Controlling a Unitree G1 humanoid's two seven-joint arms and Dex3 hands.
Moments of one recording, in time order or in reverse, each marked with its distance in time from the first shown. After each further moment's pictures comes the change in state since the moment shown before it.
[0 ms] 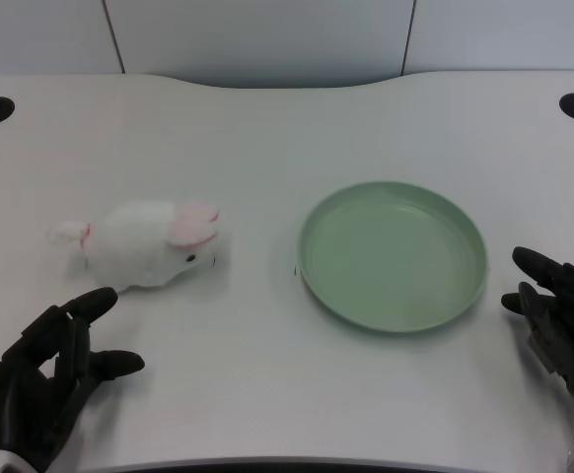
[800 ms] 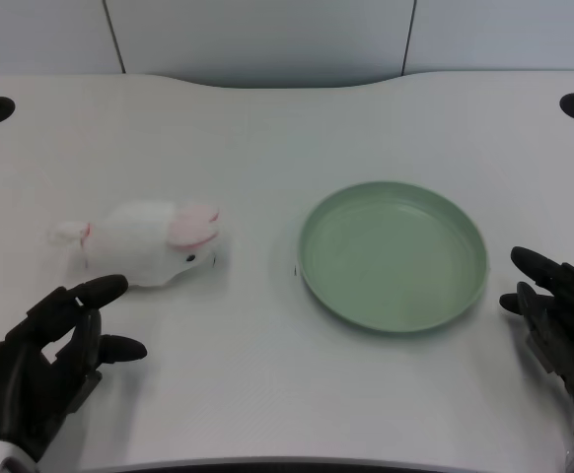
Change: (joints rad) left arm 0.003 0.033 -0.047 -0.024 0.092 -0.145 -0.034; right arm 0.000 0.003 0.004 -0.003 -0.004 0.004 -0.003
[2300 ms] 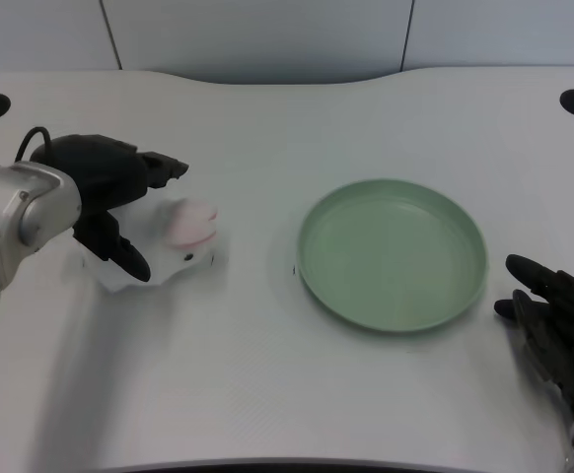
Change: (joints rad) left arm -0.931 0.369 -0.748 0.697 1.143 -0.209 0.132; right arm 0.022 0.015 -0.018 -0.007 0.021 -0.021 0.049
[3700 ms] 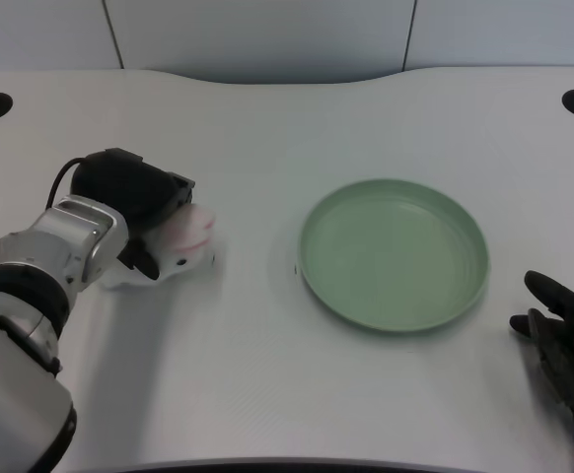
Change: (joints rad) left arm -0.081 -0.181 -0.227 0.342 0.064 0.107 0.444; right arm 0.071 0.007 -0.002 -0.018 -0.015 -0.097 -0.061
